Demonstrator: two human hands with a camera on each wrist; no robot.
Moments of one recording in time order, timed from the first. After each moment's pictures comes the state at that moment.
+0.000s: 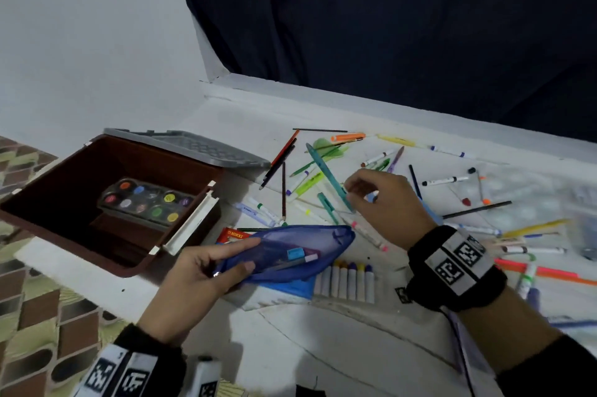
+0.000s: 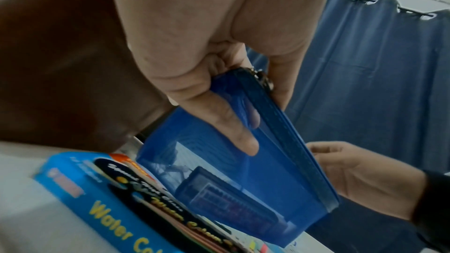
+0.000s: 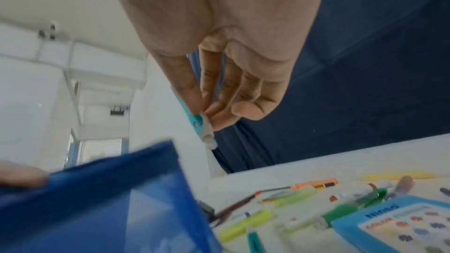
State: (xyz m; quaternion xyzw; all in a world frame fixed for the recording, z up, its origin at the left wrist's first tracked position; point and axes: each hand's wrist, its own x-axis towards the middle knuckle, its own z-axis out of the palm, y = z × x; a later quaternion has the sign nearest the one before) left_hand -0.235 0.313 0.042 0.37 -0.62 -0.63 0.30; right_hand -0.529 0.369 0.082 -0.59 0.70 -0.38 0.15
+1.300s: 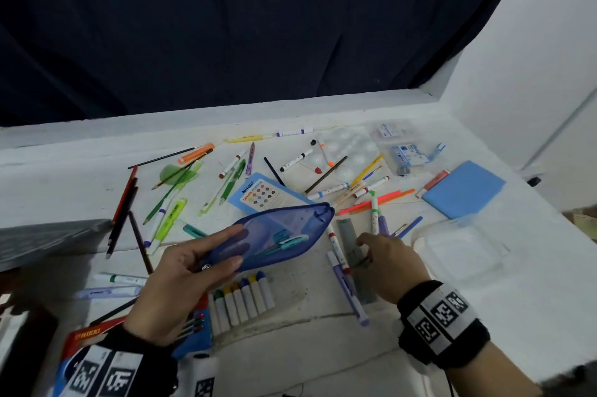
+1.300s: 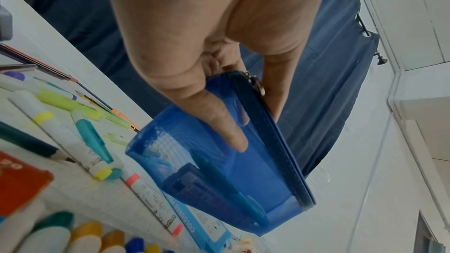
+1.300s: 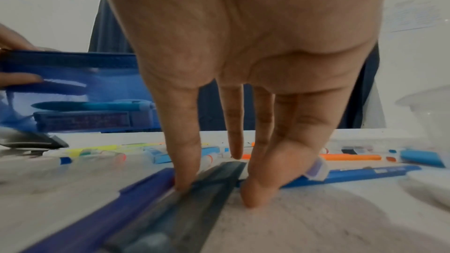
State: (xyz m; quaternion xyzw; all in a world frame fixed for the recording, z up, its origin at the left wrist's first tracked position) left_hand -0.387 0.300 0.039 0.19 -0.66 -0.71 0.13; right_hand -0.570 0.546 0.024 -0.24 0.96 -0.08 0.14
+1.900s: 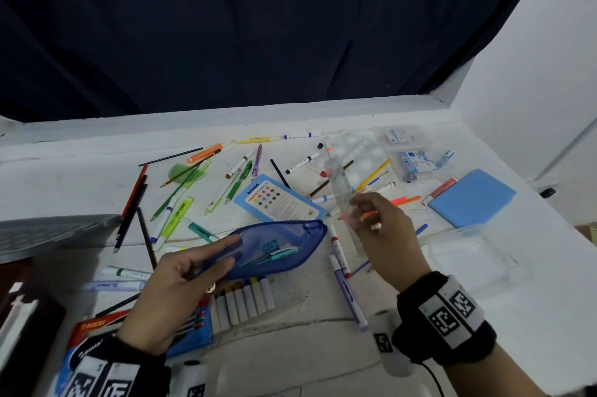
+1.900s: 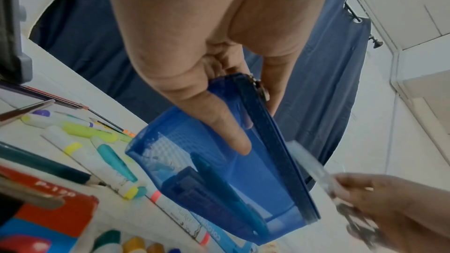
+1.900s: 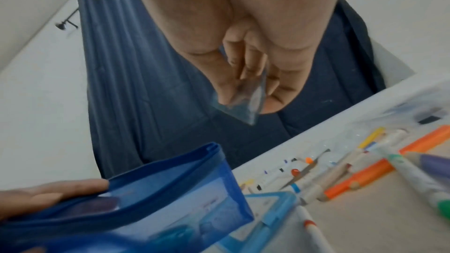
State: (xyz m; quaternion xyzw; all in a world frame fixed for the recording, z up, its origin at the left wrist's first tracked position) left_hand -0.375 0.310 0.046 0.22 -0.66 -0.70 0.14; right_hand -0.575 0.528 0.053 -0.27 0.83 -0.48 0.01
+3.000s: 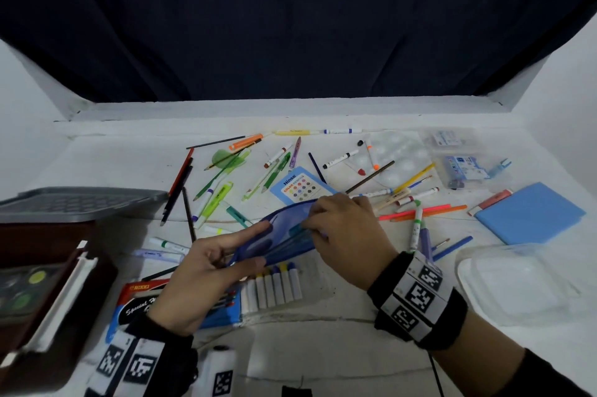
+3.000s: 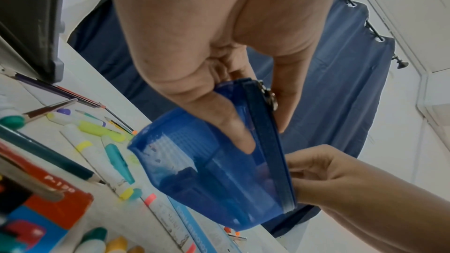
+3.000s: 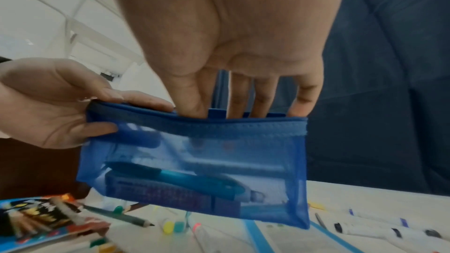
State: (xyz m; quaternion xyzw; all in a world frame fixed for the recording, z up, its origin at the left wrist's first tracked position) left_hand -0.359 0.314 0.055 0.21 -0.67 -0.70 0.14; right_hand -0.541 0.455 0.066 -0.56 0.82 -0.16 -0.03
